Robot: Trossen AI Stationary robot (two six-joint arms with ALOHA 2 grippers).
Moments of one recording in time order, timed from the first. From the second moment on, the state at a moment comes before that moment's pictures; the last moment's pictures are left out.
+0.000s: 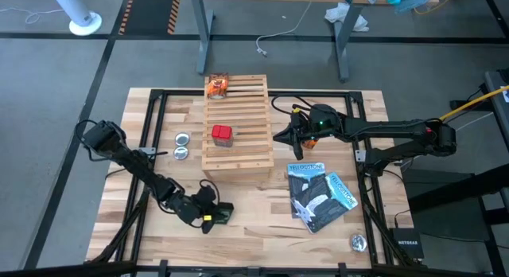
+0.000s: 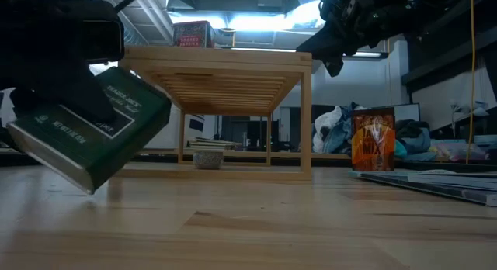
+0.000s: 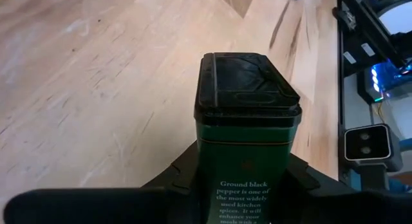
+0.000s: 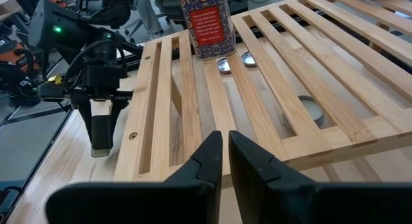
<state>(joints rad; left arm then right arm) -0.67 1.59 0.57 0.36 -0.43 -1.10 -0.27 1.22 0.71 0.15 -0.33 0.15</state>
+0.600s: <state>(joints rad) -0.57 1.58 0.57 0.41 -0.45 -1.04 -0.27 1.22 0.71 0.15 -0.33 0.15</state>
